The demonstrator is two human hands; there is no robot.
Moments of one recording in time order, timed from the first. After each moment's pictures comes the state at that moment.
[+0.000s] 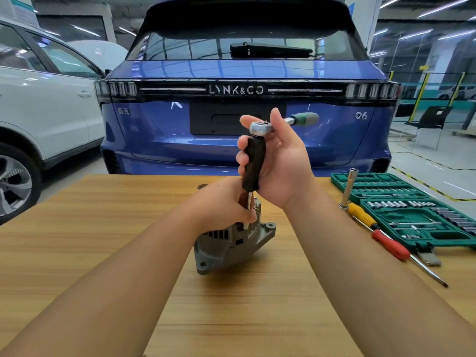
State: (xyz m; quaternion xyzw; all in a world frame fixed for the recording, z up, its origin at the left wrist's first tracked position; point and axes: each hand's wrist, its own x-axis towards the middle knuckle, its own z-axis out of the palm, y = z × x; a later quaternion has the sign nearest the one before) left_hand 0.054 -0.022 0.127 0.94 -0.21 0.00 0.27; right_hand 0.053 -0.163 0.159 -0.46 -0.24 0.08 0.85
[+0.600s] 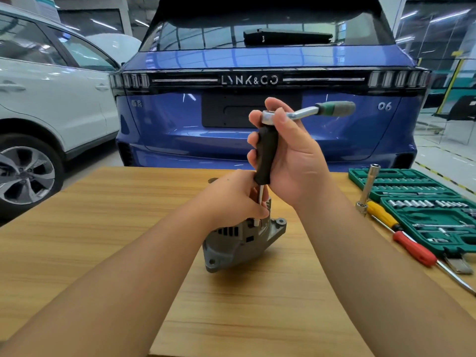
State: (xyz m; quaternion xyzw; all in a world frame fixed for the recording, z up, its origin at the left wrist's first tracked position) left_hand 0.057 -0.028 0.128 0.94 -0.18 -0.01 0.29; right_hand 0.061 -0.161 0.150 -0.43 -0.28 0.00 0.86
